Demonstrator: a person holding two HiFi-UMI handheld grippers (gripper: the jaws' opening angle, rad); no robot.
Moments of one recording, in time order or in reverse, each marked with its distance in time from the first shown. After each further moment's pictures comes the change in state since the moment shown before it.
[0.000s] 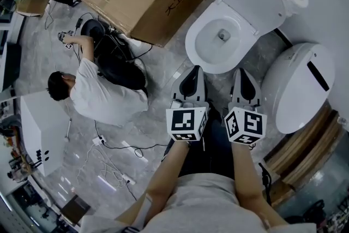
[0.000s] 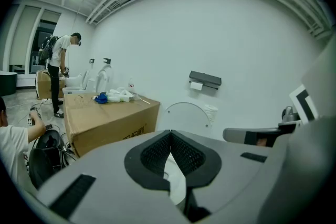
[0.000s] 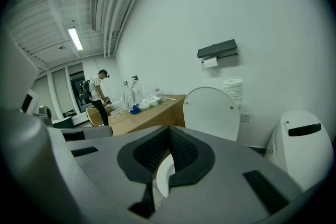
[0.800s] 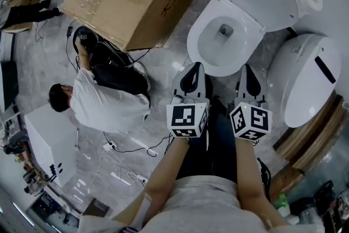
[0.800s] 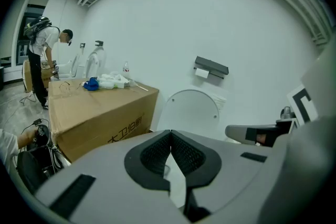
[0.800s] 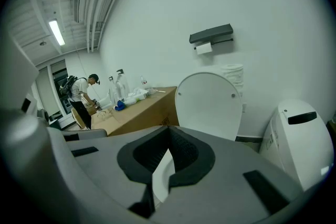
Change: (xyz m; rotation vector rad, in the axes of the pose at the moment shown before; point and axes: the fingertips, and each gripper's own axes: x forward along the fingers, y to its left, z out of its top) left arm 0.091 0.061 -0.017 -0.011 0.144 -0.098; right arm 0.094 -0.009 -0.018 0.076 0.072 -0.133
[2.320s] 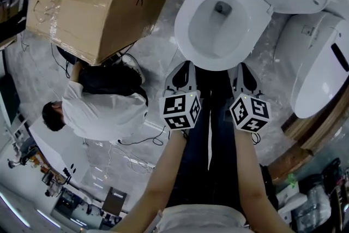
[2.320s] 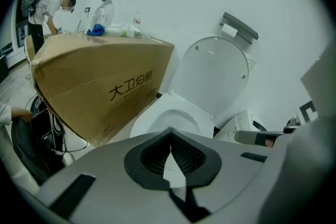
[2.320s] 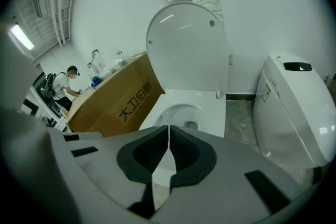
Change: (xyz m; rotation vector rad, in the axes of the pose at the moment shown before) left arm 0.107 0.054 -0.160 -0.133 0.346 0.042; right arm 0.092 -0.074 -0.163 0.195 0.289 -0.100
